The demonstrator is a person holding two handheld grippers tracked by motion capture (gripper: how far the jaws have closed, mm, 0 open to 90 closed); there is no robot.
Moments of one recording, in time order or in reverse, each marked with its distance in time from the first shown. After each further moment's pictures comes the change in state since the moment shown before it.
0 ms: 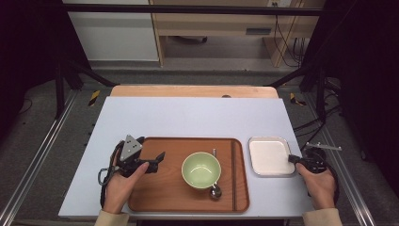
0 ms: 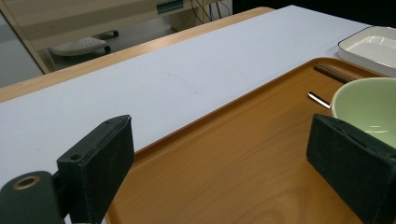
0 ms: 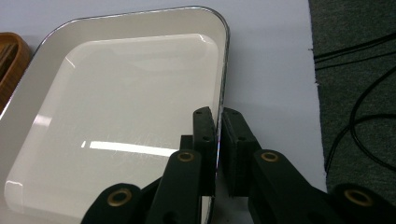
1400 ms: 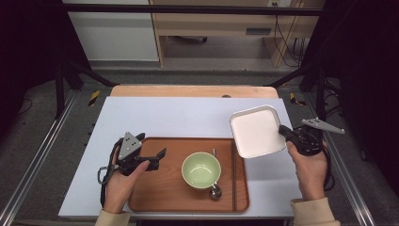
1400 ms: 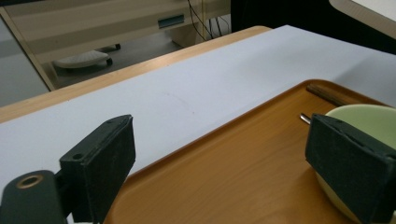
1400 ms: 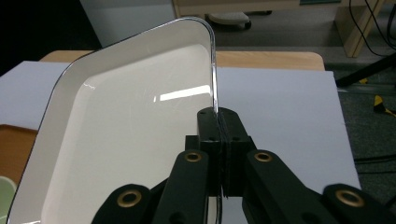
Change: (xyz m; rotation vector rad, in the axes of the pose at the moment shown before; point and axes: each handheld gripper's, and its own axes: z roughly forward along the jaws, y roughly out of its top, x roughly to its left) left arm -0.007 0.019 -0.008 -0.063 0.009 -0.007; right arm 0.093 0.066 -0.063 -0.328 0.079 -0.159
